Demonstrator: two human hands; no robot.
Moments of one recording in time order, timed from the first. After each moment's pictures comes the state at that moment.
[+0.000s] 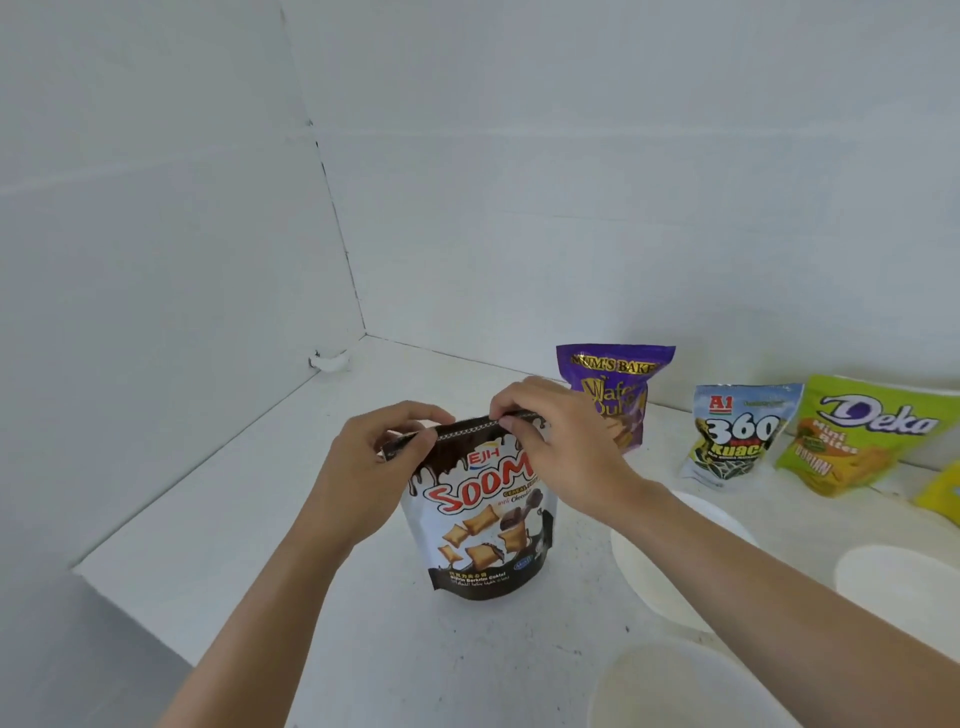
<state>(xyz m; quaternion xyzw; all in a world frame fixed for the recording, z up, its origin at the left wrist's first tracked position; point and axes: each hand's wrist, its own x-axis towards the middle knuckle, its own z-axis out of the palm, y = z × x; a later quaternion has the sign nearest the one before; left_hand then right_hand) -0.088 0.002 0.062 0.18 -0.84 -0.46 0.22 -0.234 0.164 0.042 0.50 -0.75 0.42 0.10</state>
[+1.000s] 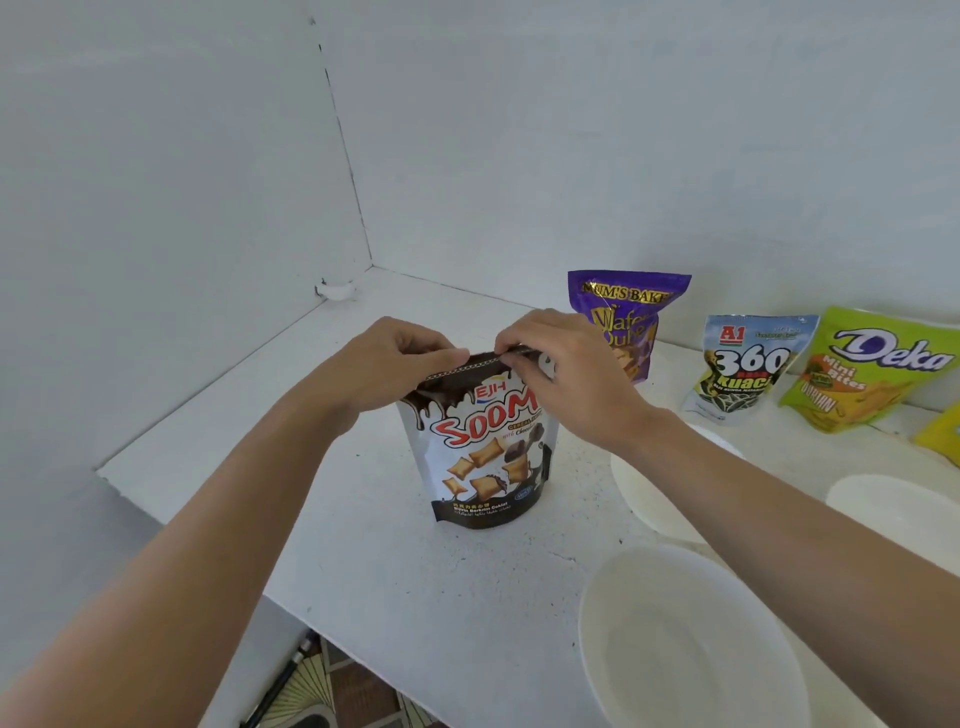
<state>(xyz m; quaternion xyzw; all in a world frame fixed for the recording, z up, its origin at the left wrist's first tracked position) -0.091 0.003 0.085 0.20 -0.87 -0.45 0.03 -0.225 0.173 0.034 0.56 -0.73 0.37 0.16</state>
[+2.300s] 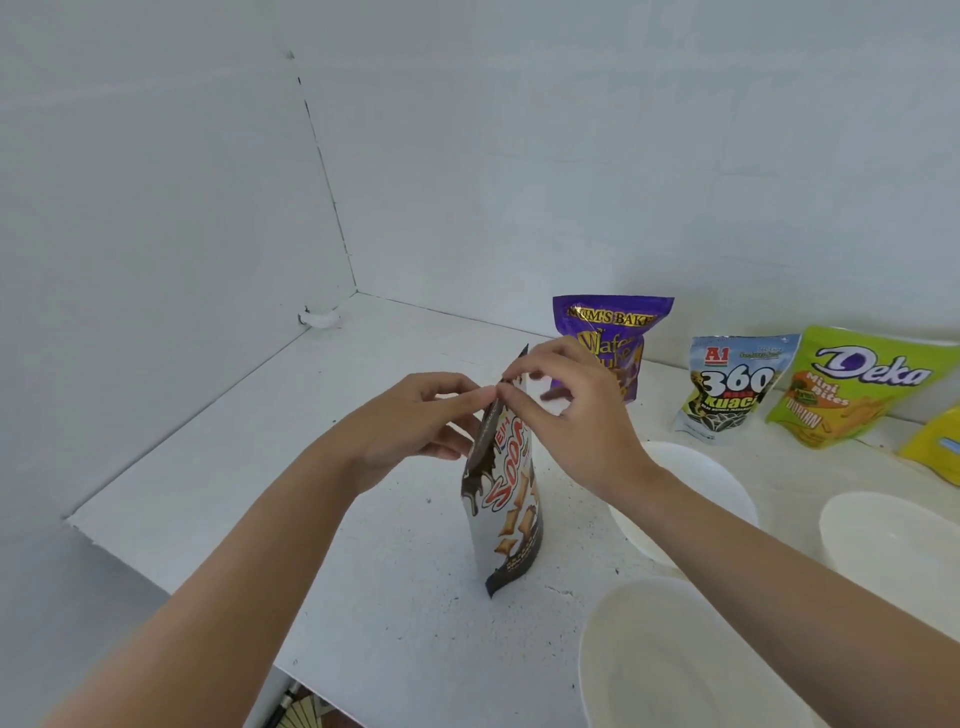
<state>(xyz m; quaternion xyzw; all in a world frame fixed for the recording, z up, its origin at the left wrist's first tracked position) -0.109 0.011 0.061 0.13 -0.82 -0.56 -0.05 -0.214 0.182 0.023 0.41 -0.75 0.51 0.11</state>
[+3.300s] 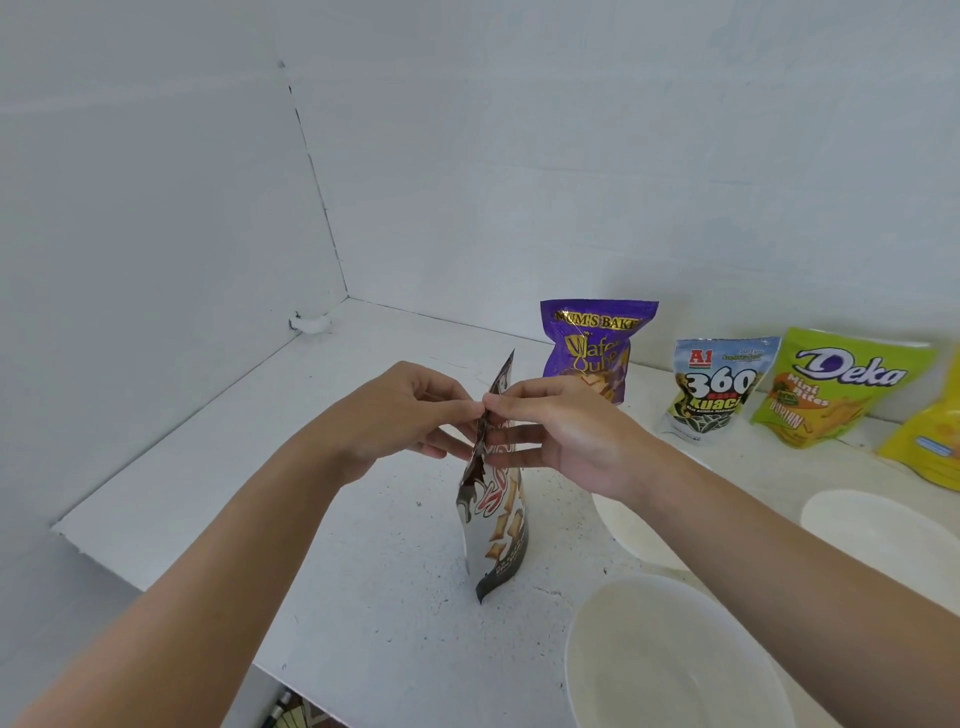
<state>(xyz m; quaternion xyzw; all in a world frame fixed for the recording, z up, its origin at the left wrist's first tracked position) -0.103 0.024 0.086 0.13 -0.84 -0.52 -0.05 -0.203 0.191 0.057 0.18 -0.60 0.66 -0.42</state>
